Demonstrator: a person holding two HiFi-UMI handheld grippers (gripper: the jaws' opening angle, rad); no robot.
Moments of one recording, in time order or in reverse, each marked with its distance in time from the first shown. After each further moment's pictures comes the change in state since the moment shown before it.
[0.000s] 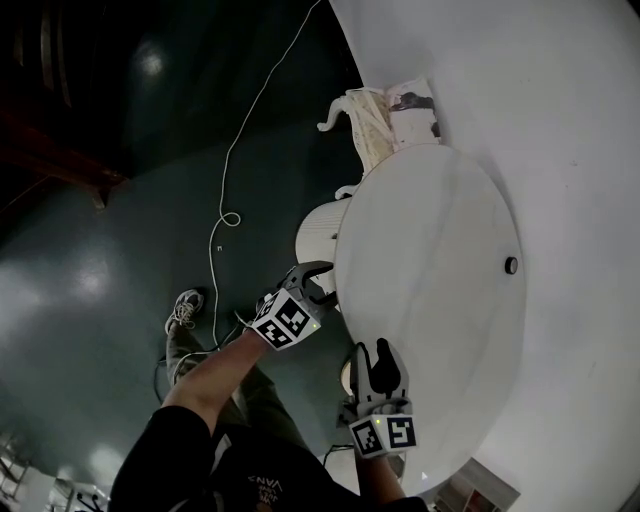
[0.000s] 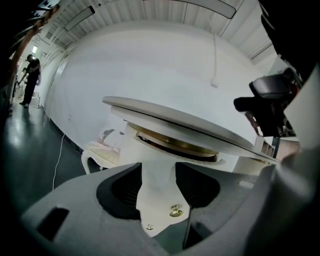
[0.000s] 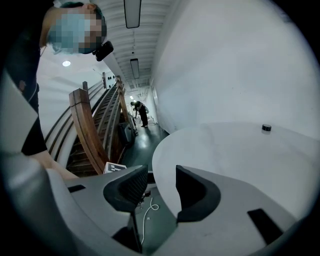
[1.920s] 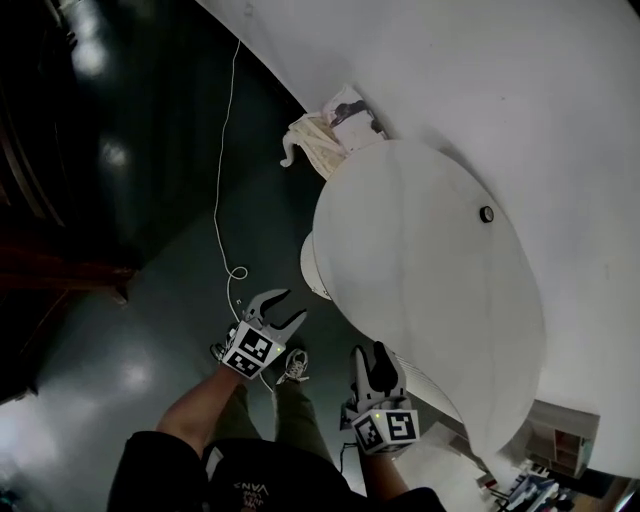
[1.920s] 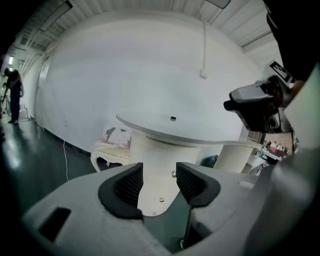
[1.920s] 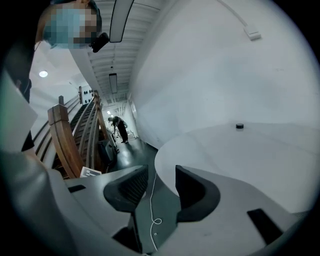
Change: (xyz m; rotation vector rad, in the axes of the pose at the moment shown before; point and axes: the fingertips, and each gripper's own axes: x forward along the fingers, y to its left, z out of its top) left arm -0.111 0.027 0.025 0.145 0.167 -0.057; right arm -0.031 0.041 0.019 0.188 -0.149 -0.234
